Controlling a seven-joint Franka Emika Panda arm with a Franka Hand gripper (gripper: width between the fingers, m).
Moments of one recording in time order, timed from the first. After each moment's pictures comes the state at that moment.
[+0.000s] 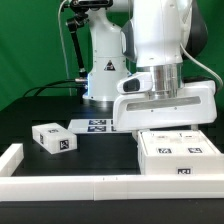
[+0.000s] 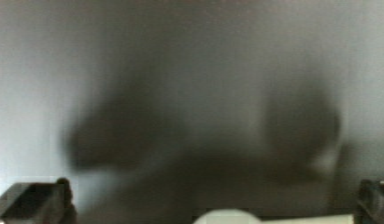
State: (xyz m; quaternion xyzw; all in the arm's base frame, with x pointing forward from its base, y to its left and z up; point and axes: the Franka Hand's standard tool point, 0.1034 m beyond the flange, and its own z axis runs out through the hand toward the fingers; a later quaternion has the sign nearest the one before) arm 0.497 0.086 0.011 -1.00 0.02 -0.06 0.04
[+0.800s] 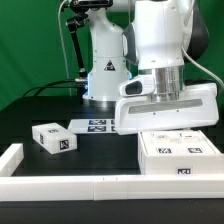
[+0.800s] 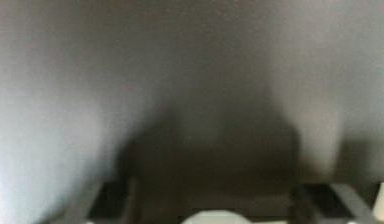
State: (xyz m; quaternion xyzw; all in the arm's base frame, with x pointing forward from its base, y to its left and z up) arm 0.500 0.090 0.005 -1.00 0.00 -0.06 0.04
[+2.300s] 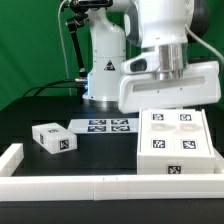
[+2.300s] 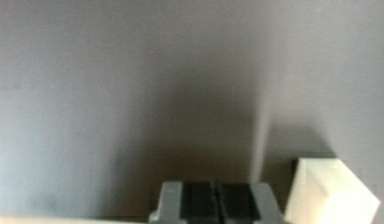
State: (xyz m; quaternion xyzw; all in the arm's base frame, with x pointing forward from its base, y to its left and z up) arm 0.485 0.100 0.057 -1.00 -0.03 -0.06 0.04
